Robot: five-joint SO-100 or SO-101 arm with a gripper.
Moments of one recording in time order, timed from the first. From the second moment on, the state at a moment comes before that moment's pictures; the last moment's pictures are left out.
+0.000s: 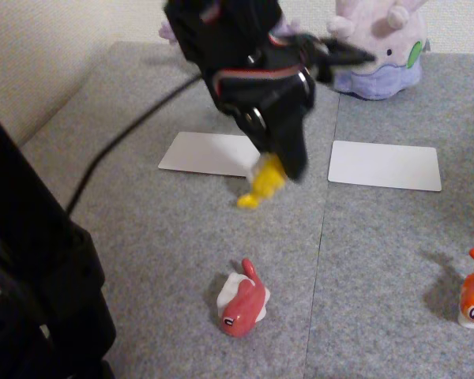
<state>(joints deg) 28.1 104.3 120.9 50.3 104.0</state>
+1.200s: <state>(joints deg) -24.0 117.0 120.9 65.8 67.2</state>
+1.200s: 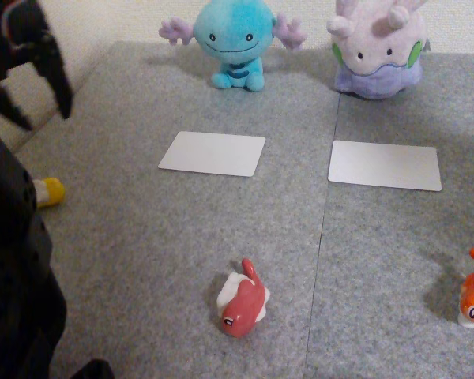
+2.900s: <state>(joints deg) -32.0 88.8 120.8 56.6 40.3</state>
